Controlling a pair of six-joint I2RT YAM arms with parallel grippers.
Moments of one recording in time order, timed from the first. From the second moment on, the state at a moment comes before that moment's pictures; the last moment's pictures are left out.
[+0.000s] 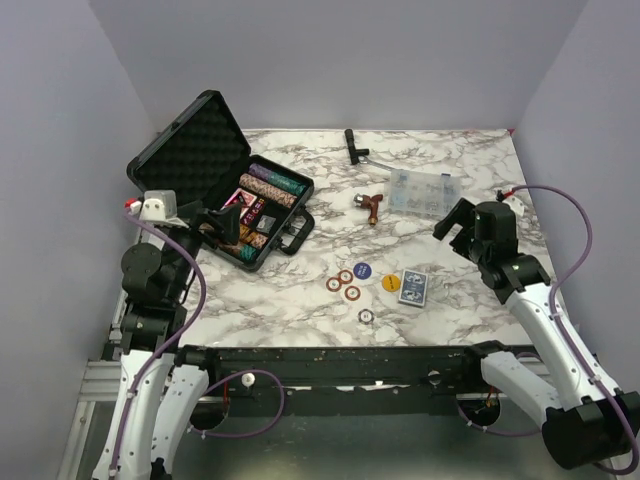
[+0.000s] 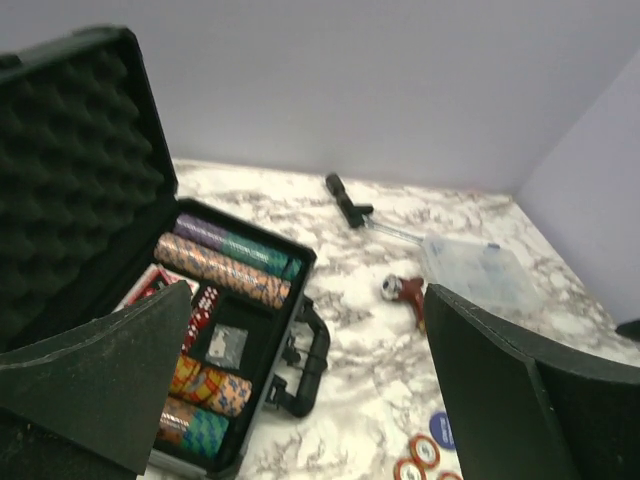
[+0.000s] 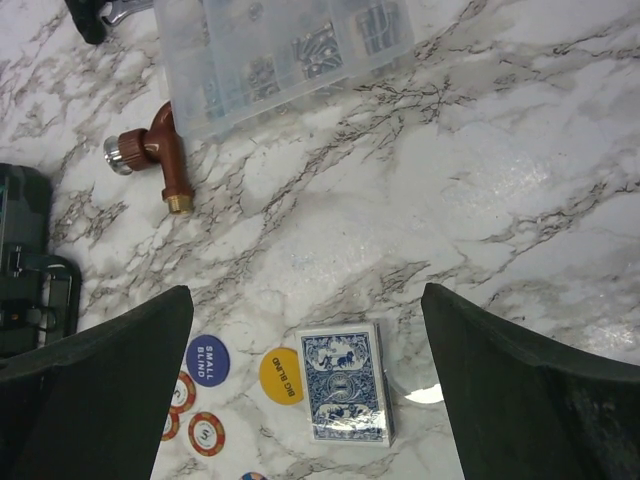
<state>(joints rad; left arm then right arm) -0.12 0.50 0.73 -0.09 0.13 -0.36 0.21 0.90 0.78 -0.50 0.26 0.64</state>
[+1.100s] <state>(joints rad) -0.79 1.05 0.66 -0.06 0.29 -0.69 0.21 1.12 0.49 -0.37 -0.22 0.76</state>
